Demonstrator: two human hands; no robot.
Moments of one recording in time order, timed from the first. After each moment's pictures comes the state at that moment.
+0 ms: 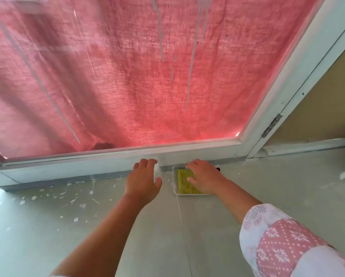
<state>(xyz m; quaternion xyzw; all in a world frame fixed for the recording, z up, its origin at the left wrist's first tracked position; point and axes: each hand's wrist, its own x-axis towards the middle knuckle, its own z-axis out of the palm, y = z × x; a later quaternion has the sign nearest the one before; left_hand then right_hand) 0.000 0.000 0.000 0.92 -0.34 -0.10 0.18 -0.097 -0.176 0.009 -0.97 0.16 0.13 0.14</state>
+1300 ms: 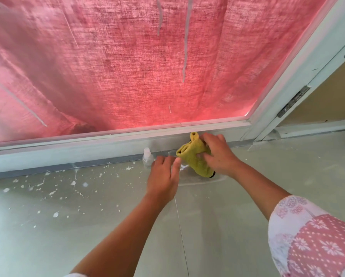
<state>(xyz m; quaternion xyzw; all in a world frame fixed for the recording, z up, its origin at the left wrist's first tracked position) -0.026 -0.065 -0.082 0.84 -0.30 -0.16 0.42 -0.089 -0.233 -0.035 -0.93 0.22 -0.01 0.30</state>
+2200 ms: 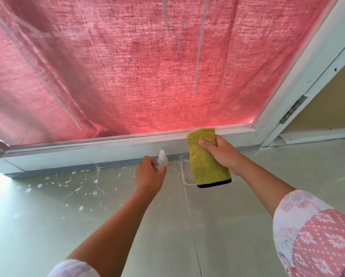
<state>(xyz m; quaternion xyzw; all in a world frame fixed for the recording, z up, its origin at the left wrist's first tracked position) 0.003 -0.014 -0.052 0.90 -0.11 -0.15 0.39 -0.087 -0.202 0.011 -0.75 0.32 0.00 0.58</state>
